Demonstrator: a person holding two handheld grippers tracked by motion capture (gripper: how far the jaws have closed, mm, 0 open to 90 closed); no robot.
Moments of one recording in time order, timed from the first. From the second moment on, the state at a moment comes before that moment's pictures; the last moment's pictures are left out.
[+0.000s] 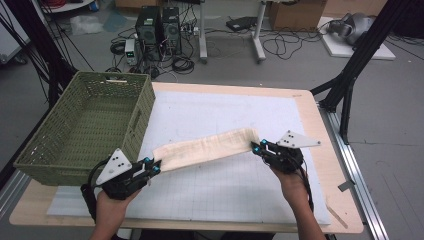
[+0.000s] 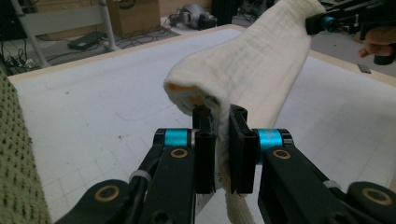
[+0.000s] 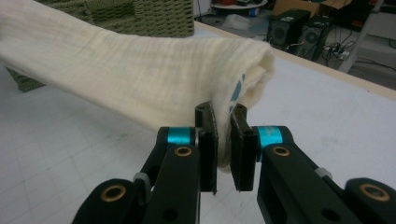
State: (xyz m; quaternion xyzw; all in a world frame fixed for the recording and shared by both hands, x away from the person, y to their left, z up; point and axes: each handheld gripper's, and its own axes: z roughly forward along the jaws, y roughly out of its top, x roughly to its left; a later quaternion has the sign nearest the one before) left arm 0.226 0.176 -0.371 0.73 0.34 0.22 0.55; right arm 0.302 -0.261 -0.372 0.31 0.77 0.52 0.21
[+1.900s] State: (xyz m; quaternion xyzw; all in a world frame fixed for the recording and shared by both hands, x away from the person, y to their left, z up) left arm 0.179 0.279 -0.337 0.67 0.39 0.33 0.54; right arm 0.433 -0.057 -0.303 0.22 0.80 0.53 0.17
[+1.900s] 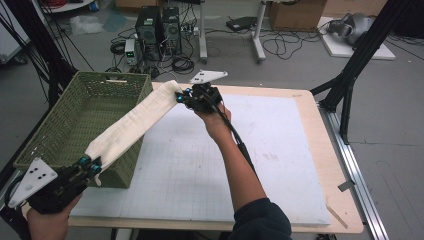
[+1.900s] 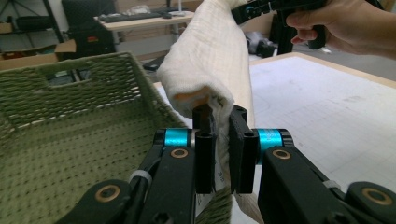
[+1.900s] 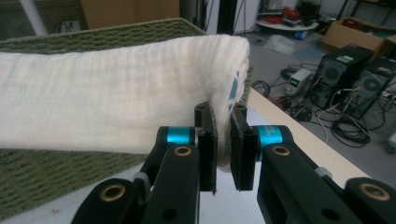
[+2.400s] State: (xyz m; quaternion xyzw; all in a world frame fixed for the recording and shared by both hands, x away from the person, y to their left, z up) left arm 0.168 0.317 -0.332 0.64 0.43 0.36 0.53; right arm 0.449 0.004 -0.300 0.19 0.80 0.55 0.15
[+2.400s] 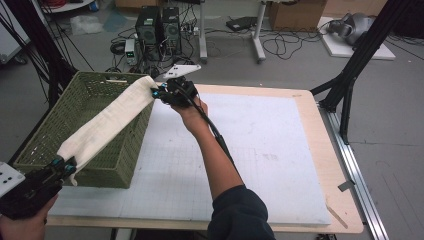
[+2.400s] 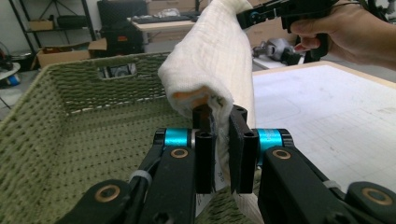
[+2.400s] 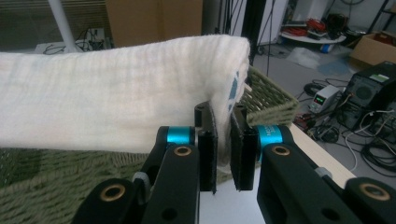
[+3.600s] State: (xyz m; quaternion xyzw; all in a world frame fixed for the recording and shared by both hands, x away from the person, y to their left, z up) left arm 0.193 0.378 -0.340 0.61 0.50 0.36 0.50; right arm 0.486 0.111 -0.304 0.19 0.83 0.50 0.17
